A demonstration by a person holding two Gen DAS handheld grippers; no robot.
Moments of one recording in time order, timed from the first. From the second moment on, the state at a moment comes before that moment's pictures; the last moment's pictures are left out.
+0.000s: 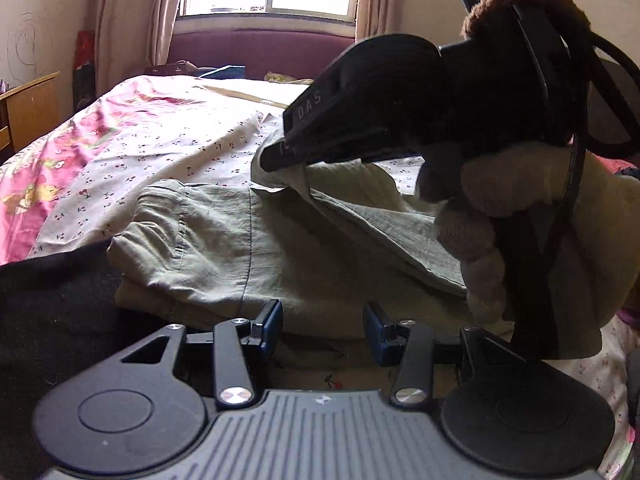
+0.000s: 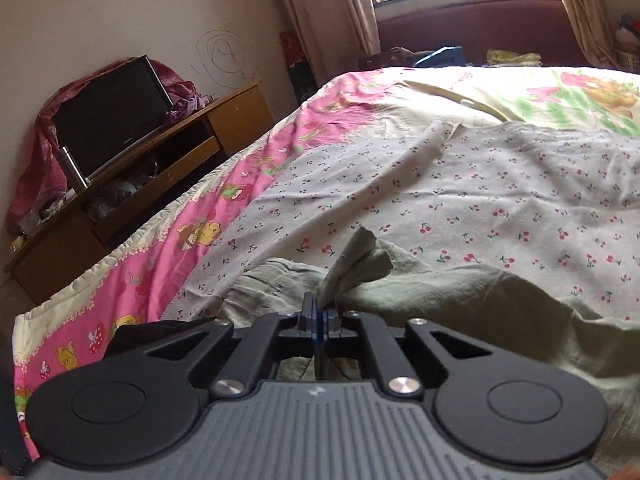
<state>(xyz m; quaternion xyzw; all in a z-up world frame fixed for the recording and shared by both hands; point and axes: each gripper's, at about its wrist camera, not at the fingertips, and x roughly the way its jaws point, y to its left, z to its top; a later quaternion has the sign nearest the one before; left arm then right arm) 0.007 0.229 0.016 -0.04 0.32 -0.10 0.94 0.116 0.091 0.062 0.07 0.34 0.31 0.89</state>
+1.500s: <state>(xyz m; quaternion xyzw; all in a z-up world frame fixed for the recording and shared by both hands) 0.081 0.137 0.019 0.05 0.31 -0.21 0.93 0.107 -0.186 -0.026 0.35 0.42 0.20 0.81</state>
